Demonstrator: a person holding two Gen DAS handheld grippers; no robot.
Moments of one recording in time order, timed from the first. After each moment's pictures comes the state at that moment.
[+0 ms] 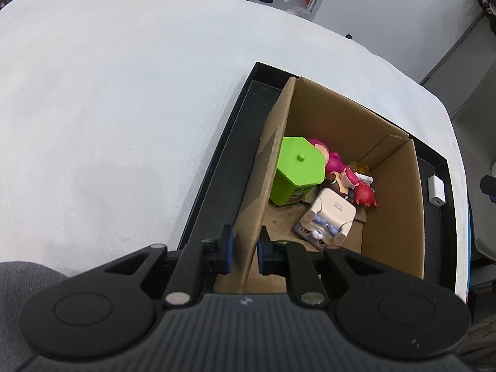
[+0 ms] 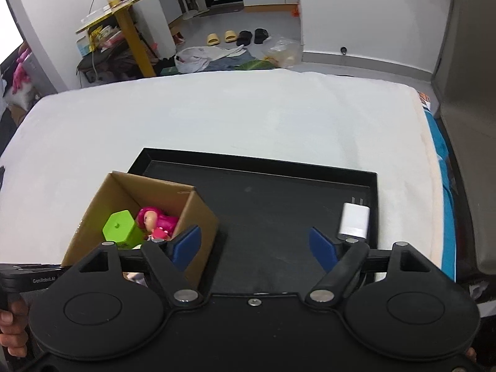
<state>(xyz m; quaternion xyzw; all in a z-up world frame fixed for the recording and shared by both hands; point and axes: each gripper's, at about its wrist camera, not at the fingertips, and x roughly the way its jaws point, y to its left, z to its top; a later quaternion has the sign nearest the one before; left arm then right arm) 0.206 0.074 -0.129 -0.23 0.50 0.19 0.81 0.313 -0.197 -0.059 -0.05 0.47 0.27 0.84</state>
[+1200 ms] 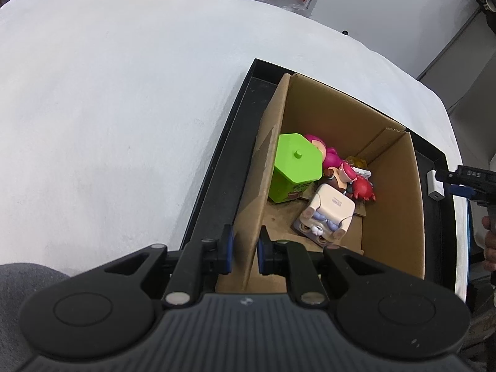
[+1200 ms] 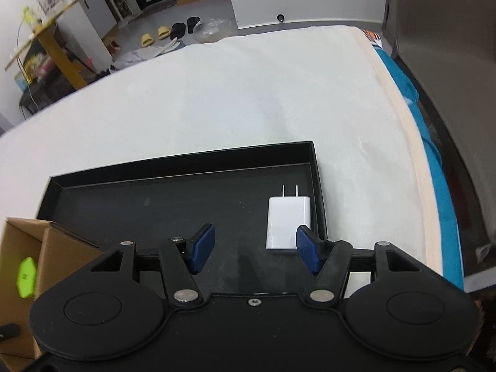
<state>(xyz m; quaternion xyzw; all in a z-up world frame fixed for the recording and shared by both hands) 0.205 0.072 -0.131 -0.23 0.51 0.18 0.81 0.393 -0.223 -0.158 -0.02 0.51 0.17 0.84</state>
